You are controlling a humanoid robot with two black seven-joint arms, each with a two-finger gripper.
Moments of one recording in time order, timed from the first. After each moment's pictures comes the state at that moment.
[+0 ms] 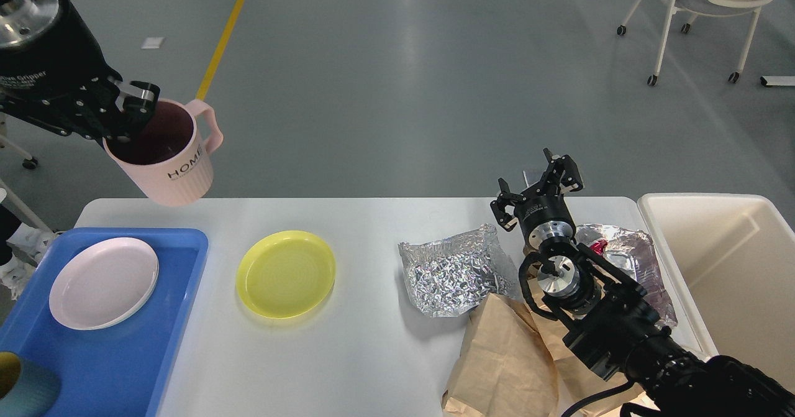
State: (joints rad) left arm -2.70 0.32 1.53 -1.41 -0.04 -0.96 0.13; right arm 0.64 0.04 0.94 0.54 -0.08 0.07 0.40
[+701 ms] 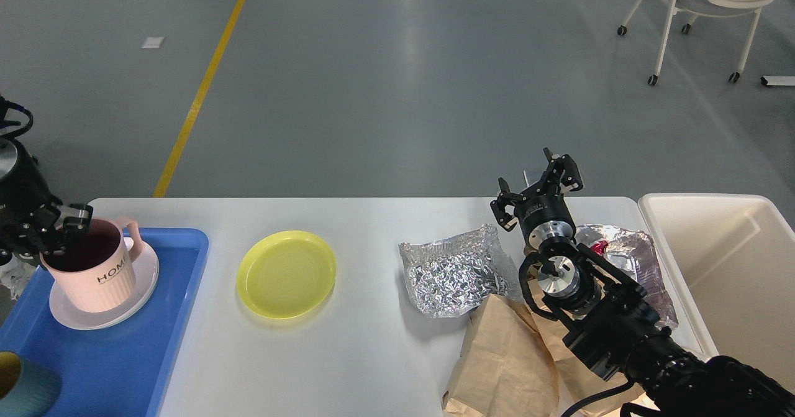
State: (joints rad) left arm -2.13 0.54 1.57 -1.37 0.13 -0.73 0.13; right arm 0.64 0.04 0.94 0.54 -0.08 0.07 0.40
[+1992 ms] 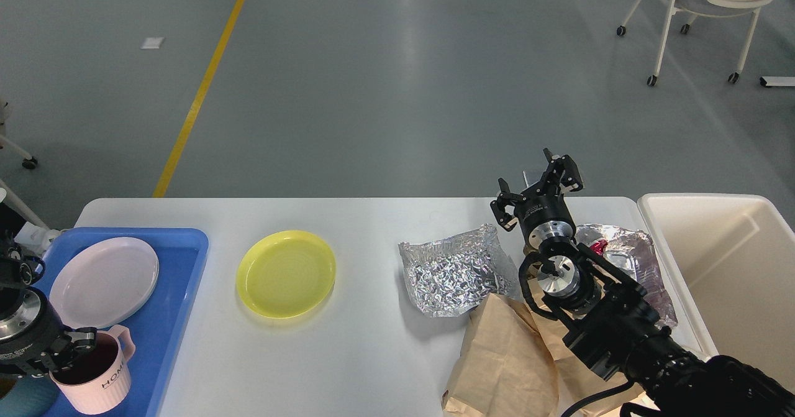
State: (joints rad) left arm -1.62 0.60 1.44 -1.29 0.13 -0.45 0.13; right arm 0.64 0.04 0.94 0.54 -0.08 0.07 0.40
